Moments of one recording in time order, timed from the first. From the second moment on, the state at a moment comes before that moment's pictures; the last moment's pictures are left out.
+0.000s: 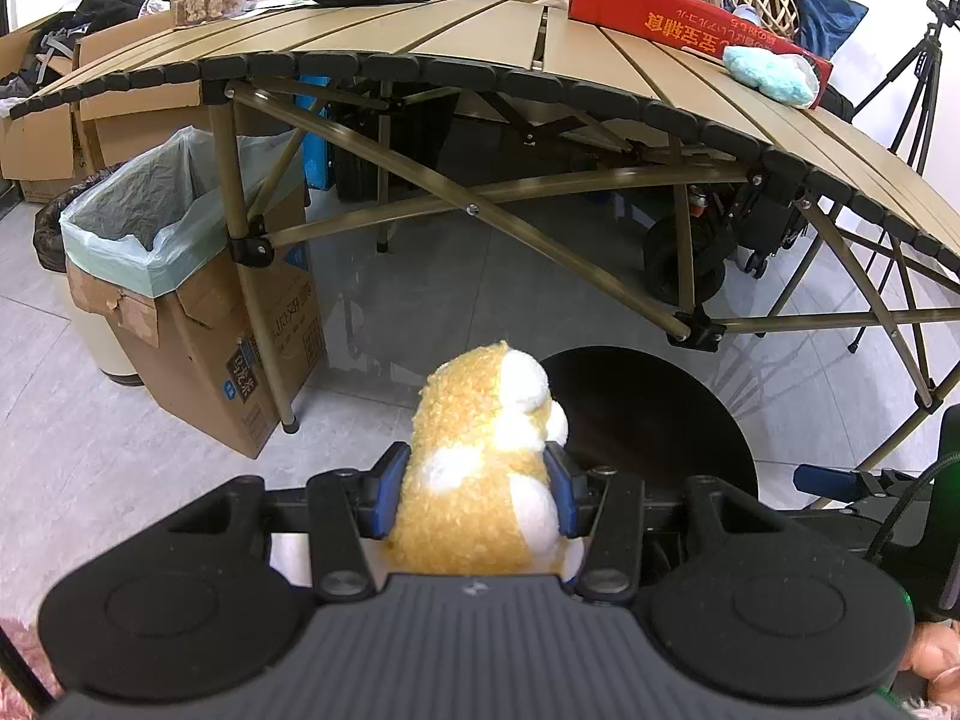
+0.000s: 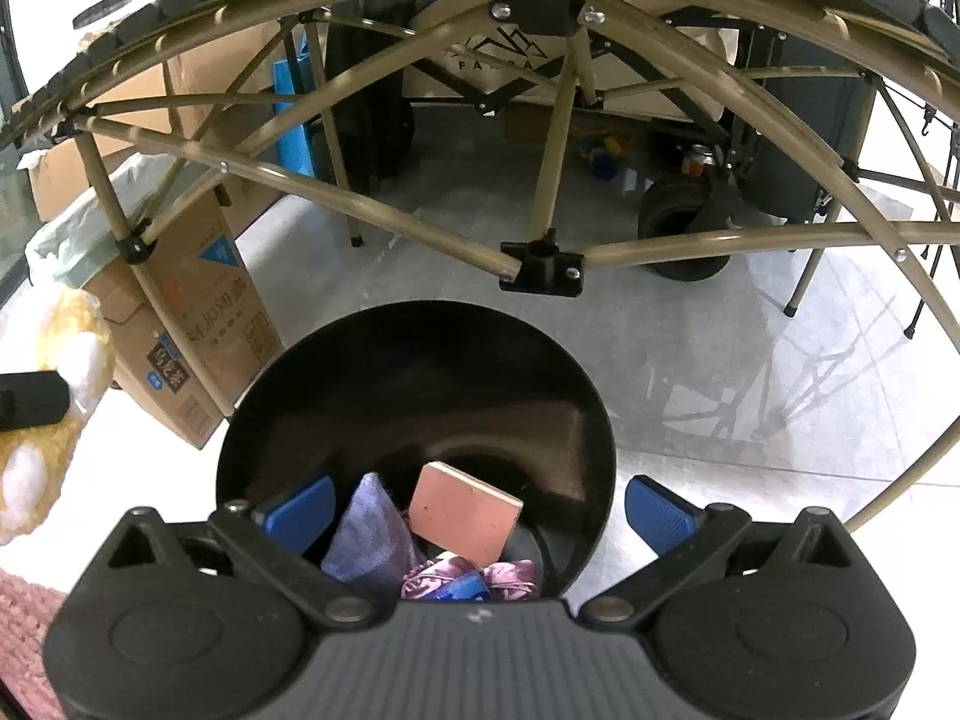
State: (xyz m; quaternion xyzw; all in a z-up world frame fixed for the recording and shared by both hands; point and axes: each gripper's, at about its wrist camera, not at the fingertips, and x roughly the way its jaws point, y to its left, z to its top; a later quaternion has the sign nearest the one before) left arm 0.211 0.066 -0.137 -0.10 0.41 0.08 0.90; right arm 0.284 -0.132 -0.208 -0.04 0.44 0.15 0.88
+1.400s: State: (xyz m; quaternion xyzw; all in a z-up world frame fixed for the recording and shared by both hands) left arm 0.283 -0.025 -0.158 -0.04 0.43 -0.01 0.90; right arm 0.283 -0.246 -0.152 0.03 0.40 0.01 0.92
